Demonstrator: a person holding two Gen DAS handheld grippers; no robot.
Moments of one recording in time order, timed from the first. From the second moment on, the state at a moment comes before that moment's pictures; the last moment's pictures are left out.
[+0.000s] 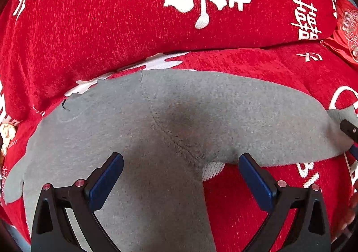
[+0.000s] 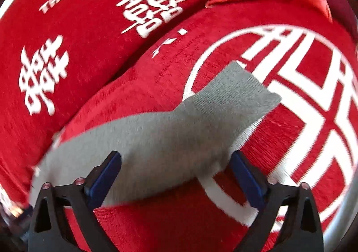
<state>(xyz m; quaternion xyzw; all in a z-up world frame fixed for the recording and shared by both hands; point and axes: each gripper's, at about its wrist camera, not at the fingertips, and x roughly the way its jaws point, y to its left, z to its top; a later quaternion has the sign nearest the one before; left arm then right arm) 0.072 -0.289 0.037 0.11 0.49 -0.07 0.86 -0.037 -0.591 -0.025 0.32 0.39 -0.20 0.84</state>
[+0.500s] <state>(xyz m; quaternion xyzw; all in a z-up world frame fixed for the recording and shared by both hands) 0.110 -0.284 0.013 0.09 0.53 -0.05 0.84 -0.038 -0.610 -0.011 0.31 0.33 -0.18 0.87</state>
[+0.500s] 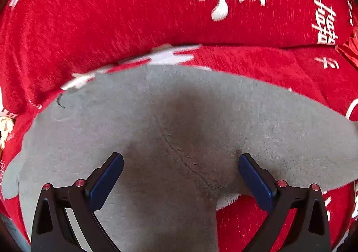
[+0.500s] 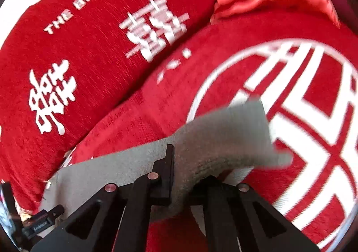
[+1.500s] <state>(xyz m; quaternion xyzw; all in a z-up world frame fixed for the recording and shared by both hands) 0.093 -0.191 0.037 0.01 0.51 -0.06 0.86 0.000 -0.490 0.085 0.15 0.32 -0.15 0.92</state>
